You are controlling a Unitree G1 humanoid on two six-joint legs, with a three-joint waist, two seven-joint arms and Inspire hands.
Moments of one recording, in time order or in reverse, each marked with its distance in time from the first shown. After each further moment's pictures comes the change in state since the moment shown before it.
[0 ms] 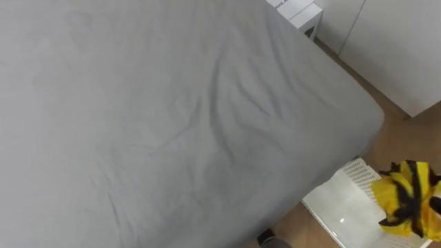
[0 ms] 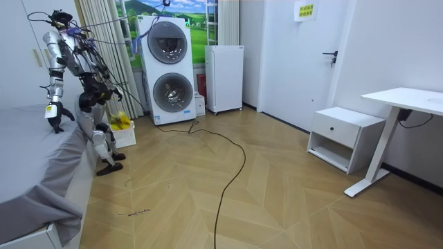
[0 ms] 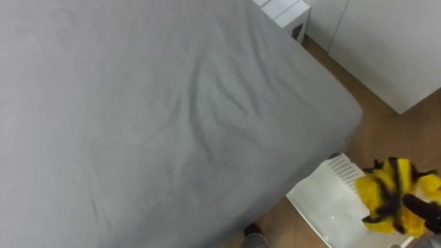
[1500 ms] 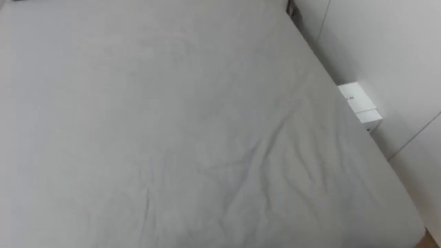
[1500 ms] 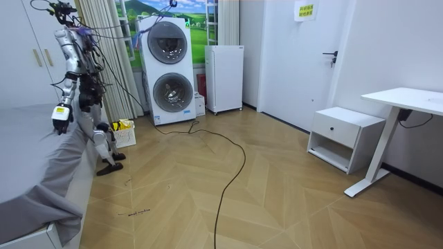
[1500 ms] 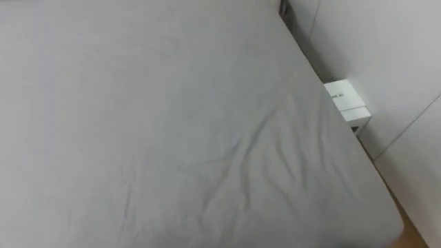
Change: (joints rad) left arm 0.063 -0.025 0.087 -0.092 0.101 -0.114 0.067; right arm 0.234 0.251 0.239 0.084 0.017 0.047 0.181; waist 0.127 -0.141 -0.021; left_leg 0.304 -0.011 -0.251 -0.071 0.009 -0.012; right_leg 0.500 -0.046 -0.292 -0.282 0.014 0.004
